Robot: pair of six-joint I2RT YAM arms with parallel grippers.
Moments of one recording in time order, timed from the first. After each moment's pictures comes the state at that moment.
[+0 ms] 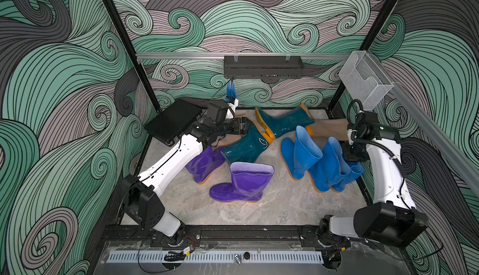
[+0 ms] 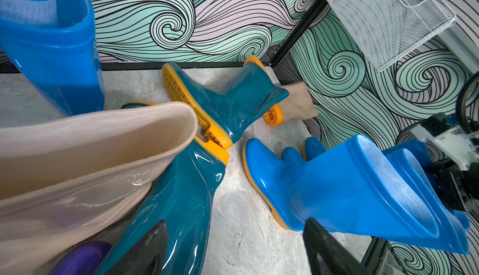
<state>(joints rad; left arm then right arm) -0.55 1.52 1.44 -0.44 0.22 -0.40 -0.26 1.36 1.47 -1.39 0.25 -0.24</state>
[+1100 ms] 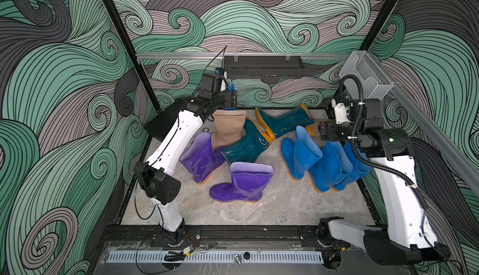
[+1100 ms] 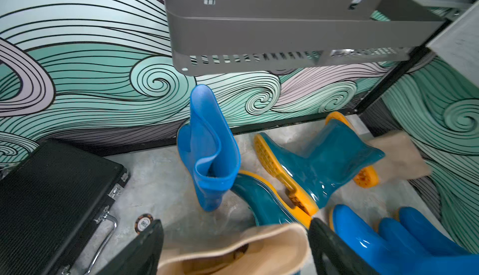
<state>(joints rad) -0.42 1.84 2.08 -0.75 -0.09 -0.17 0.15 1.24 1.72 -1.21 0.14 -0.07</state>
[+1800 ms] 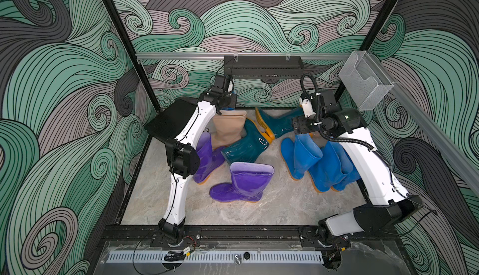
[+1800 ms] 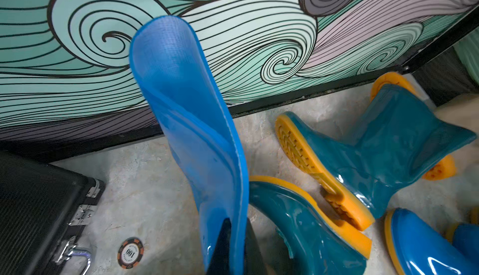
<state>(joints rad) -0.36 2.24 2.41 -0.84 0.02 -0.11 0.32 1.48 1.77 -1.16 0.16 -0.01</state>
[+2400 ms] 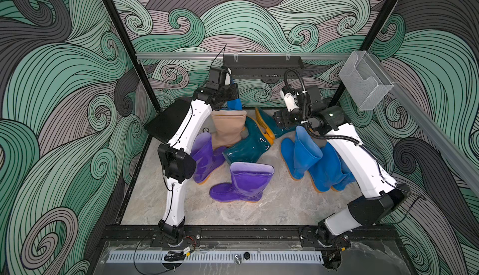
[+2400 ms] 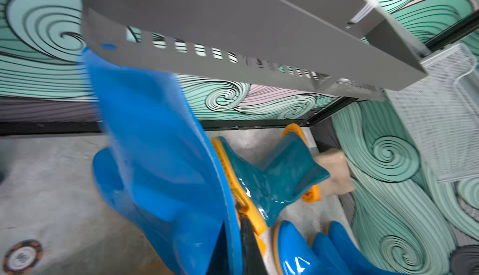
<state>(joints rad) -0.39 2.13 2.40 -0.78 0.19 -0.46 0.45 1.59 1.83 -0.94 0.05 -0.05</state>
